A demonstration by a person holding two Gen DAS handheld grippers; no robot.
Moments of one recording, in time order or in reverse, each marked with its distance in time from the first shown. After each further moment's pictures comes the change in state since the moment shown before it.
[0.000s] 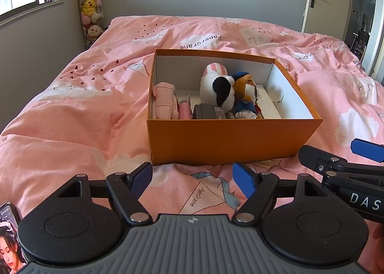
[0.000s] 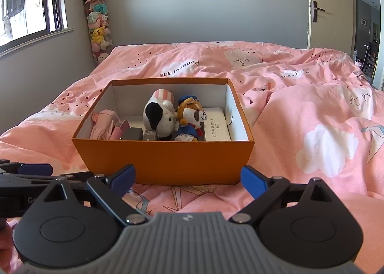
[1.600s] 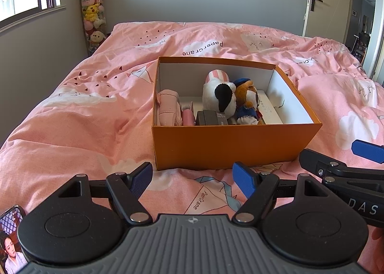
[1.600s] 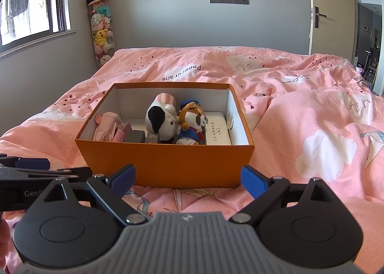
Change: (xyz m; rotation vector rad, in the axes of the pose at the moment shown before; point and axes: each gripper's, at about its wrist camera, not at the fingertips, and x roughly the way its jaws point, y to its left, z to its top) left arm -0.007 0.003 0.004 0.004 -0.025 0.011; right arm -0.005 0.007 0.001 -0.016 -0.021 -0.009
